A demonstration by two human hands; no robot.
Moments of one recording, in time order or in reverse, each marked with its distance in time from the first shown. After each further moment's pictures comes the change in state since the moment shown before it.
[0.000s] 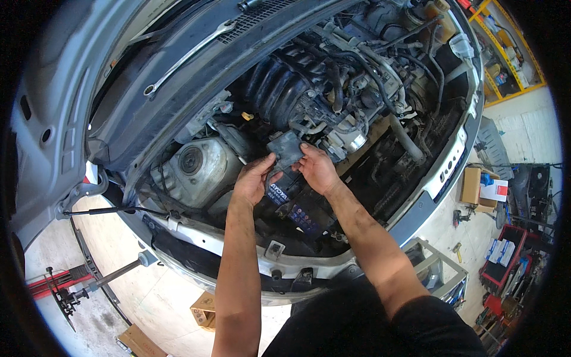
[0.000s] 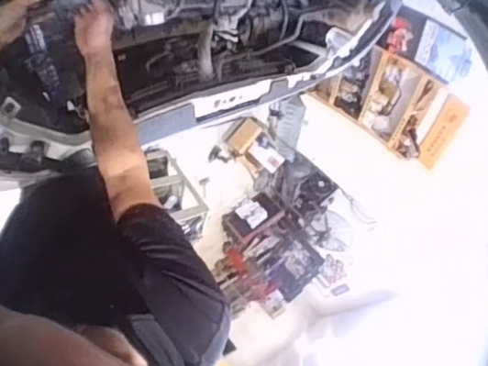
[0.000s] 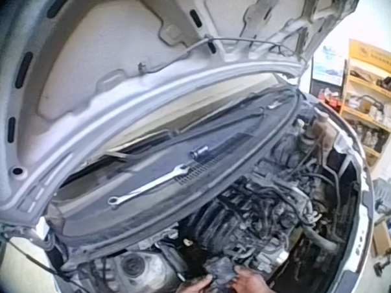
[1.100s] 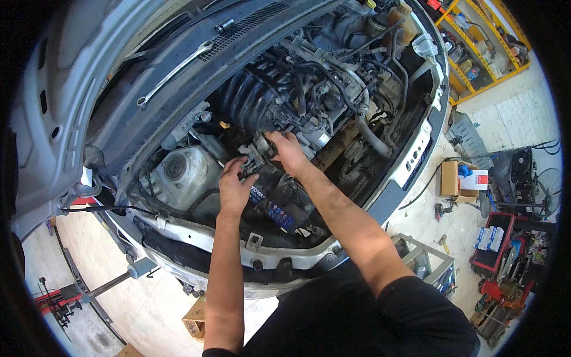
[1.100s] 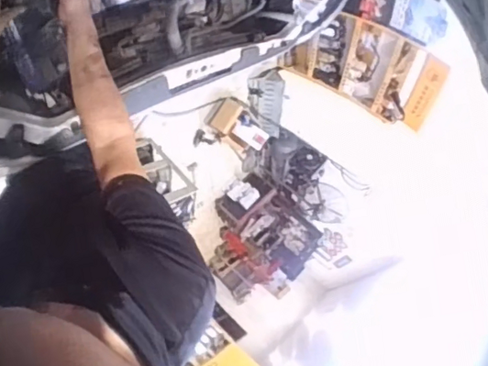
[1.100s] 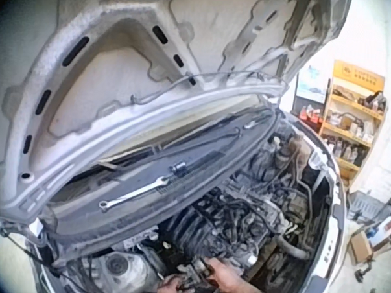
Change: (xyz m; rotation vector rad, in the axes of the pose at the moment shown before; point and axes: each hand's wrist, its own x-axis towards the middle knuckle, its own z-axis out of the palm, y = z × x) left_hand -0.039 -0.014 0.018 1.069 0.229 0.814; right_hand -0.011 -0.053 0.066 -0.456 0.273 -0.076
